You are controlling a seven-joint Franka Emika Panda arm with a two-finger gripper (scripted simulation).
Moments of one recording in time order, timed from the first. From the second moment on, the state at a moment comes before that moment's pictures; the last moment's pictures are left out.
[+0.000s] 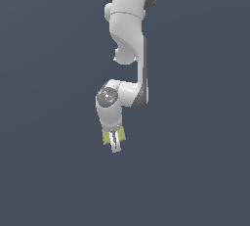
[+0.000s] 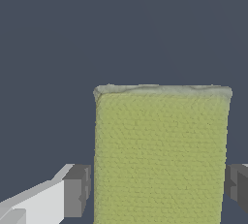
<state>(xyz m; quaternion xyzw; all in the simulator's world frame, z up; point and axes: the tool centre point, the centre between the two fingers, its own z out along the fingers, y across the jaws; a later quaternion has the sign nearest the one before) 0.044 -0.056 0.017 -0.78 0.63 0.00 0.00</state>
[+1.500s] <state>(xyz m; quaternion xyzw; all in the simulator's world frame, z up) 0.033 0.008 0.064 -0.78 0.63 0.00 0.00</state>
